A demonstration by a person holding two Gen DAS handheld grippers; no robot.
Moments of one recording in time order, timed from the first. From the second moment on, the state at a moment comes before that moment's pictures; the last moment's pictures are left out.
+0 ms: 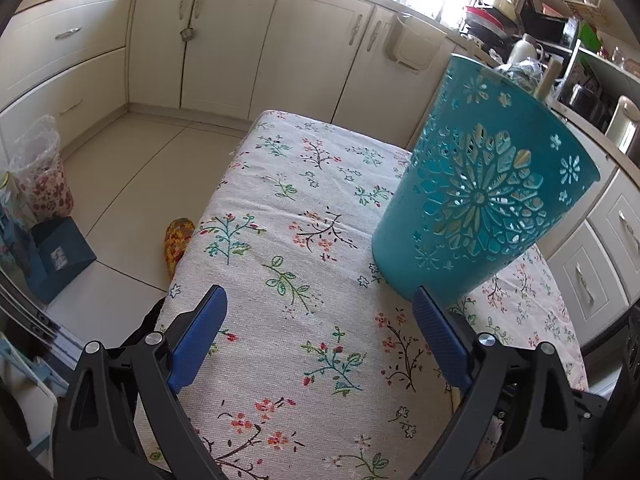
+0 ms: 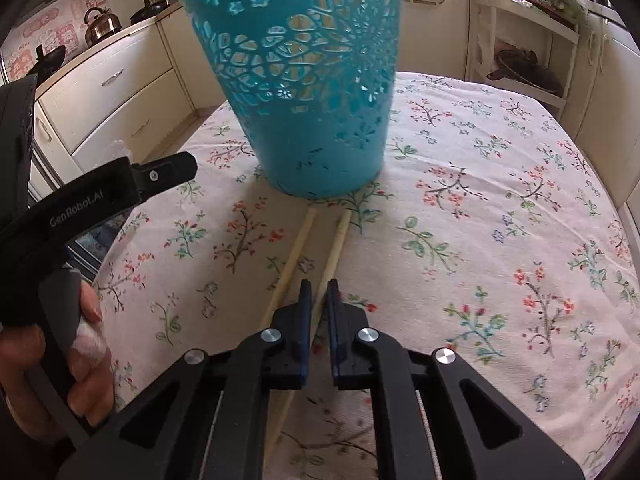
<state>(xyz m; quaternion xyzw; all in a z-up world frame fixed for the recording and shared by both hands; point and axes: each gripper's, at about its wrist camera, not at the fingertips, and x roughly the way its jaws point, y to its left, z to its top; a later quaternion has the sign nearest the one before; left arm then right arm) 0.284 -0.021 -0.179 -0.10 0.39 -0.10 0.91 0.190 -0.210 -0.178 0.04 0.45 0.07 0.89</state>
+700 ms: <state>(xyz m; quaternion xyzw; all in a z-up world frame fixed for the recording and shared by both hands) 0.250 -0.130 -0.189 0.09 0.45 -0.17 0.87 0.174 -0.255 -0.178 0.10 0.44 0.08 0.89</state>
